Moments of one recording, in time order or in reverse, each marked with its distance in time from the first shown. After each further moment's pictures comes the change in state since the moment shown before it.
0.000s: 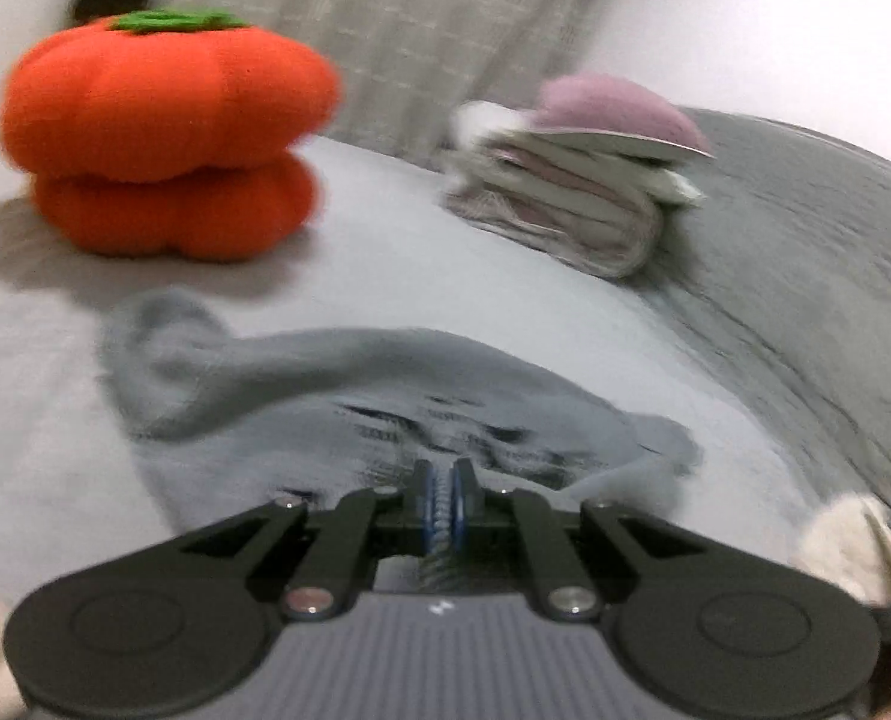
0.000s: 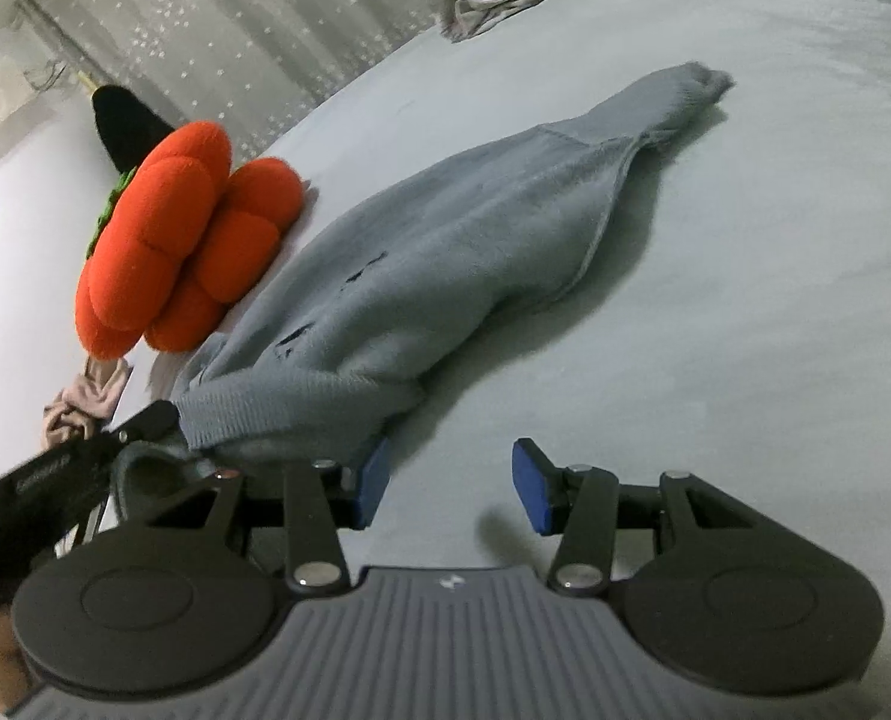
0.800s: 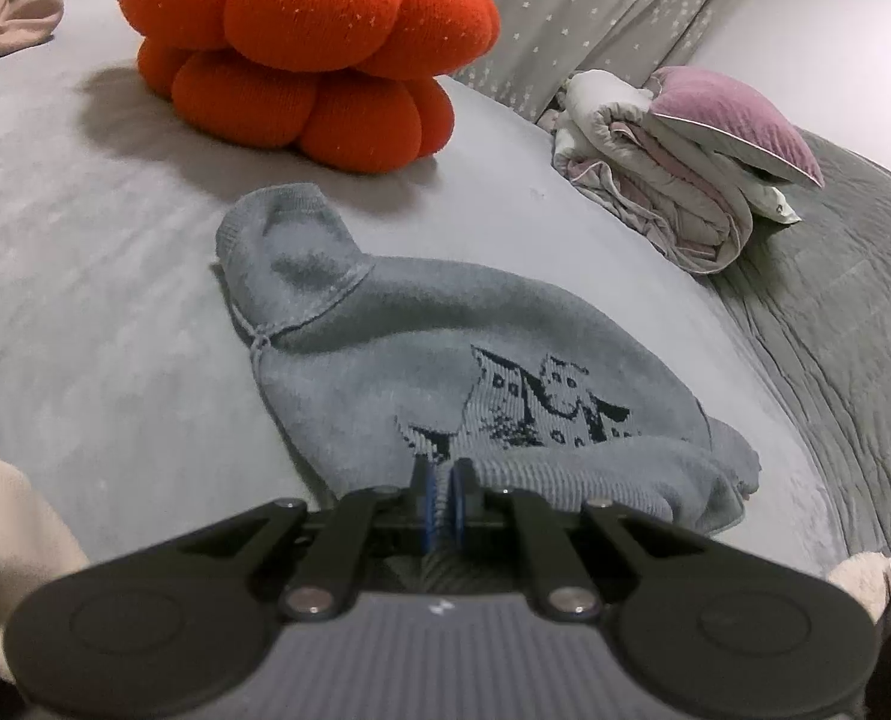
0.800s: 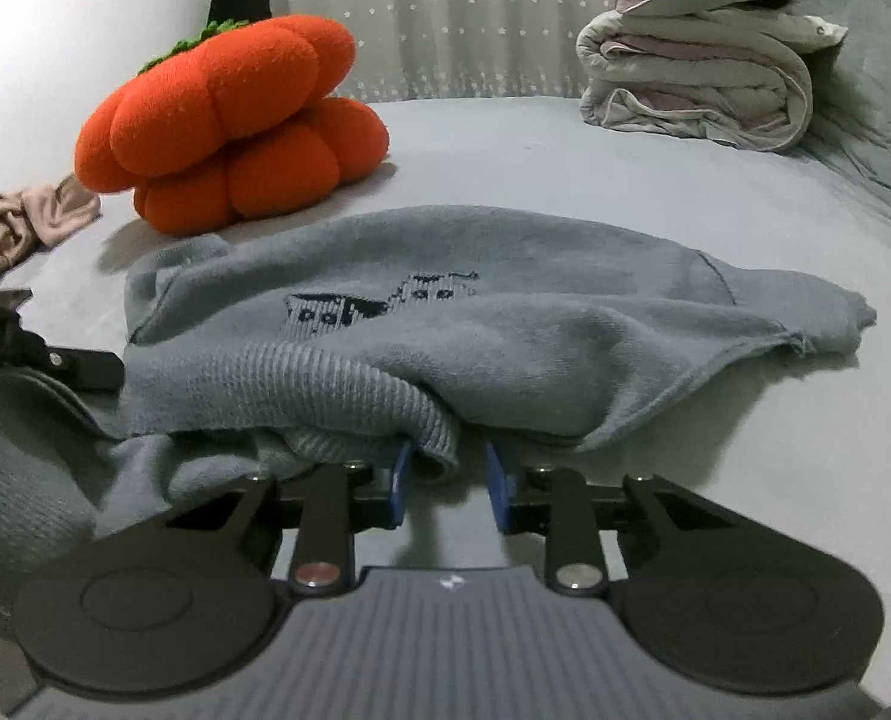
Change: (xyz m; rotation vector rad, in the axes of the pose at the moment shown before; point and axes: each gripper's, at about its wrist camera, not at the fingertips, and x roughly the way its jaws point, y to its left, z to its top) left arm 0.012 0.046 -0.010 -0.197 0.128 0.057; right arm 0.078 0.062 -0.017 -0.559 -0.120 -0.157
